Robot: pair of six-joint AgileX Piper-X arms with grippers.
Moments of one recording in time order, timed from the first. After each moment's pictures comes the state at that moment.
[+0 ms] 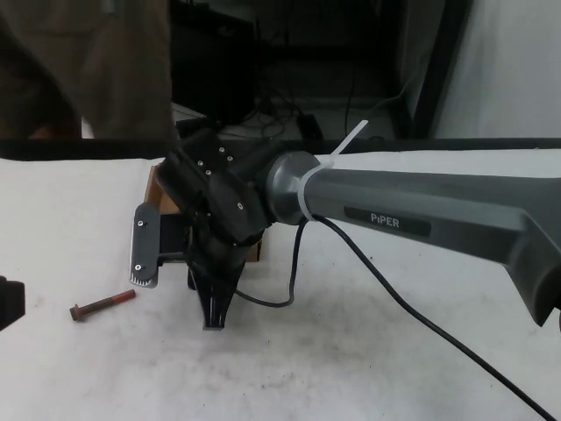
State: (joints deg) left arm -12.1 22.4 -37.6 50.9 20.7 -2.5; right arm 45.3 129.4 -101.2 38.6 7.7 -48.9
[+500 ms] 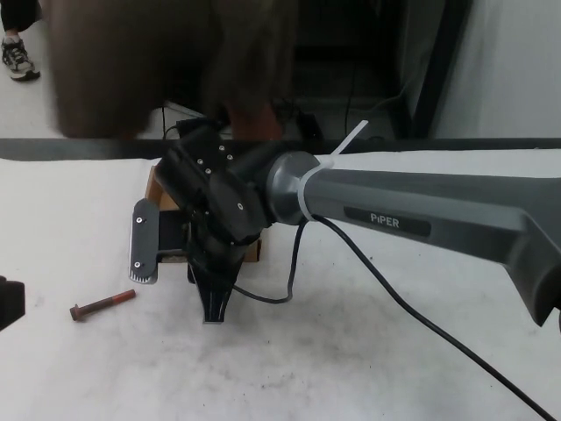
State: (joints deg) left arm -12.1 22.4 -37.6 50.9 20.7 -2.5; right arm 45.2 129.4 -101.2 36.9 9.1 -50.0
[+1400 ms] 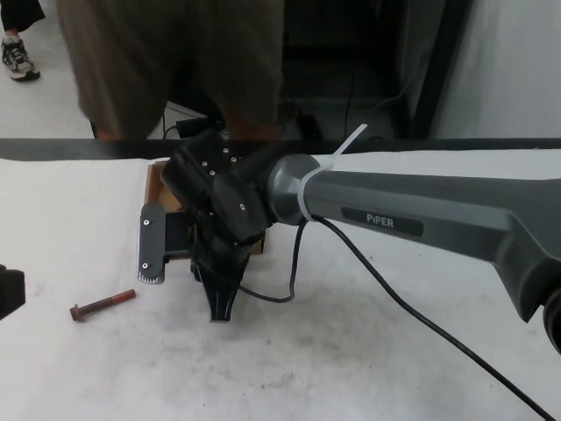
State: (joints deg) left arm -12.1 22.4 -37.6 49.3 20.7 -2.5; right arm 44.6 131.5 -102.4 37.6 9.3 -50.9
